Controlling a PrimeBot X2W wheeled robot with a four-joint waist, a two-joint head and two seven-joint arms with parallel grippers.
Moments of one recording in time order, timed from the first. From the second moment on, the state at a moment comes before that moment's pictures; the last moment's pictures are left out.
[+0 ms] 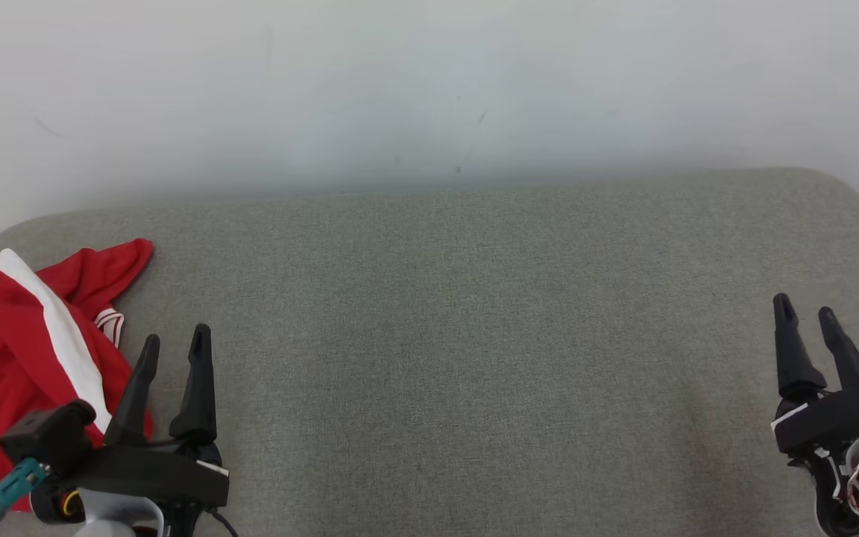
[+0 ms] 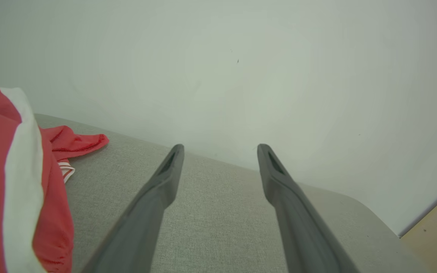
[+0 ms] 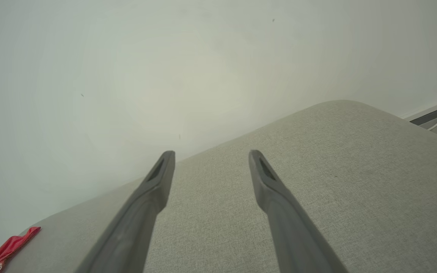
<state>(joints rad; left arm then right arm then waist) -0.27 0.20 -0.16 0.06 -0.63 0.06 -0.15 -0.23 -0.27 0.03 0.14 0.58 0.13 0.02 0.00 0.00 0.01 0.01</state>
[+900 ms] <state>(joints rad) -0.18 0.19 -0.12 0.02 -0.38 0.14 -0.14 -0.14 -0.24 0.19 0.12 0.38 0.13 -0.07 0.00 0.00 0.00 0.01</state>
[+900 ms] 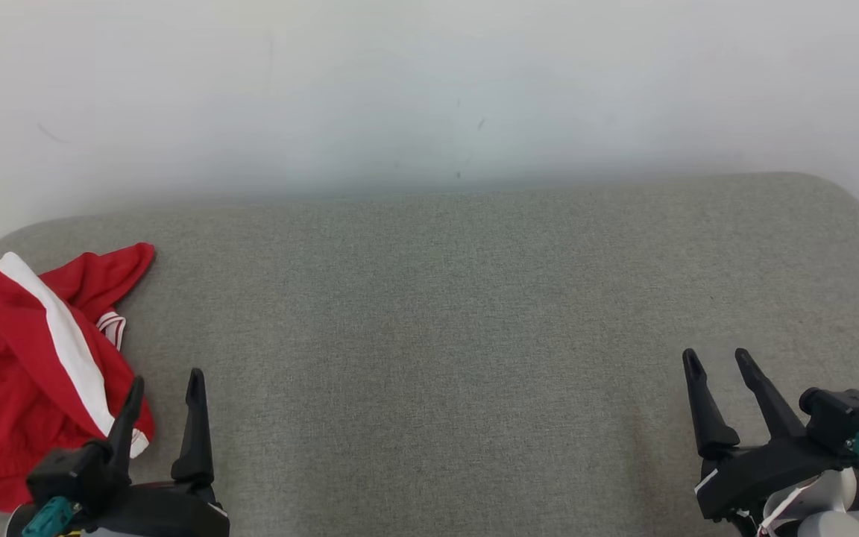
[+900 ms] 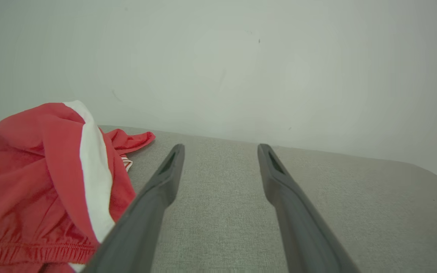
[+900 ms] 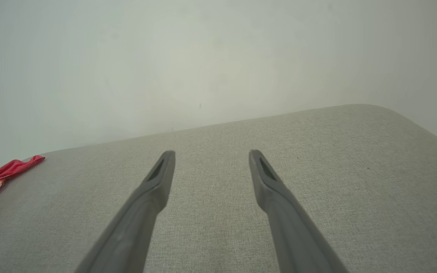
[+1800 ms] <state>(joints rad) -0.15 0.19 -0.15 0.06 -0.17 0.17 -0.13 -0.07 -0.20 0.18 0.10 0.20 0.13 -0.09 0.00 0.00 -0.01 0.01</state>
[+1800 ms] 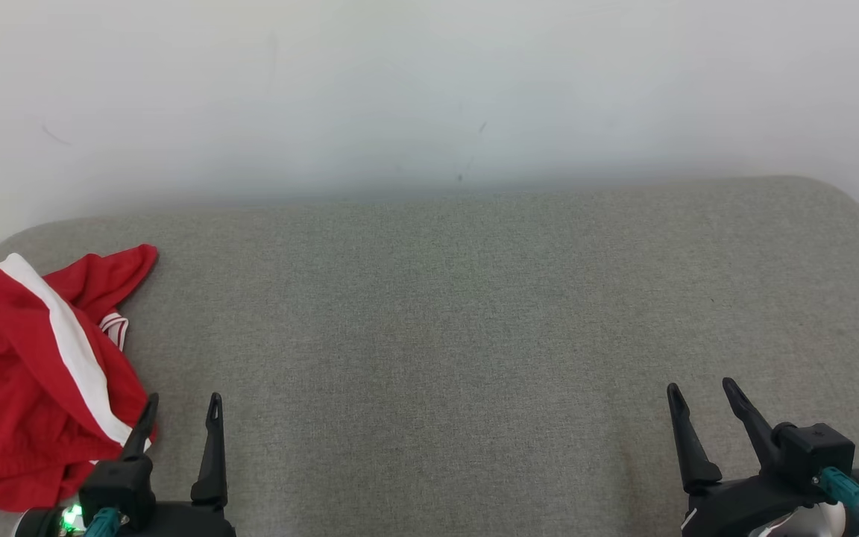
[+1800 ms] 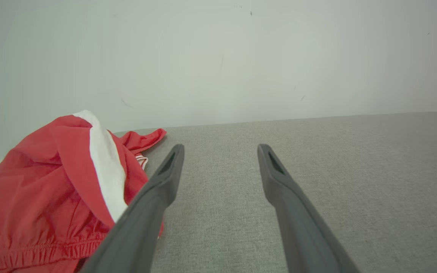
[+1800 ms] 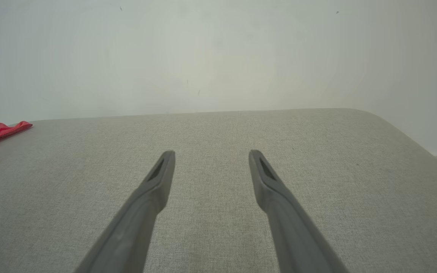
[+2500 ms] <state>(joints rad) -0.15 0.19 -0.14 0.07 -0.16 0.19 -0.13 -0.06 -0.18 0.16 0.08 0.15 0.13 -0.11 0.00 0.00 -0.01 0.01</state>
